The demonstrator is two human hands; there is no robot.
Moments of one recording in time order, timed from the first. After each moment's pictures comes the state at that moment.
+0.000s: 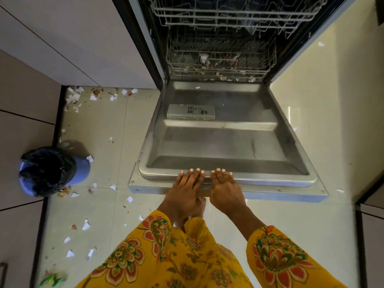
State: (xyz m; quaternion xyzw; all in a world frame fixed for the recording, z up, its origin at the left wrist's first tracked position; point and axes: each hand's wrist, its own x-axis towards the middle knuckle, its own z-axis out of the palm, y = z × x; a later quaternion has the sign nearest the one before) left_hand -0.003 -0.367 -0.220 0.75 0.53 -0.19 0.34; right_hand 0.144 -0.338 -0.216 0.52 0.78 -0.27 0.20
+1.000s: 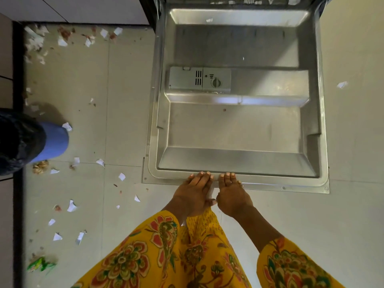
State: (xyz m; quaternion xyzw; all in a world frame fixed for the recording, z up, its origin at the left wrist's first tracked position) left_hand -0.006 -0.447 -0.442 0.76 0.43 -0.28 0.40; right_hand 0.136 -0.417 -0.415 0.48 0.67 -0.41 0.40
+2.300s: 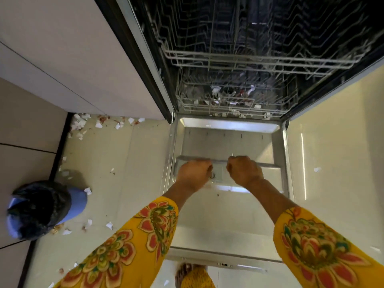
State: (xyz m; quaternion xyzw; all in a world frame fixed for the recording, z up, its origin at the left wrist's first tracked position) left_hand -0.030 -0.140 -0.260 0.69 0.66 -0.04 0.30; right_hand 0.118 -0.098 -0.261 0.56 0.76 -0.25 0.20
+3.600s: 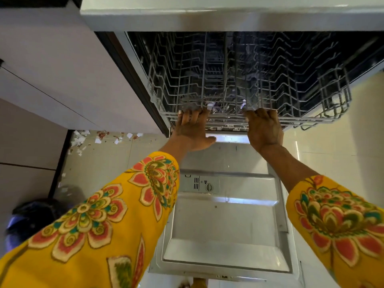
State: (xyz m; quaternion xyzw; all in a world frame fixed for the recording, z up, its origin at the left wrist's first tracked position) left_hand -0.049 -0.023 -0.185 0.71 0.66 -0.09 0.22; right_hand 0.146 -0.001 -0.196 0.65 0.76 -0.08 0.00
